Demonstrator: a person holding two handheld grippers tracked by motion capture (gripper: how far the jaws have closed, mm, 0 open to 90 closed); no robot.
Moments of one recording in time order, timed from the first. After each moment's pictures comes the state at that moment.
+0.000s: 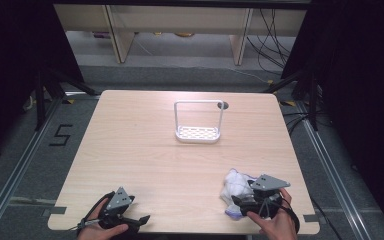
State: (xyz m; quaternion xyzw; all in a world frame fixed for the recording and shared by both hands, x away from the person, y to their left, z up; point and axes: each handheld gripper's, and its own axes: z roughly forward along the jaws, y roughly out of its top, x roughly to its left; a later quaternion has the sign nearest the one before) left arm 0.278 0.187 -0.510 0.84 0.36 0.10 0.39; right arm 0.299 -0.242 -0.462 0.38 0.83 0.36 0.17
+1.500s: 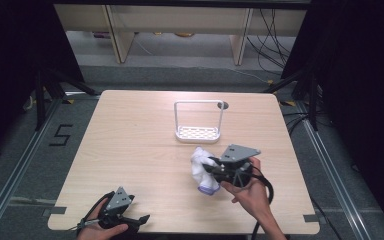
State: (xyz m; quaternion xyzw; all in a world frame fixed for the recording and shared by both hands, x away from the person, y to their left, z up) left arm 0.278 0.188 -0.510 0.85 0.35 0.11 0.39; right arm 0.350 -0.161 -0.400 0.26 0.85 0.43 0.17
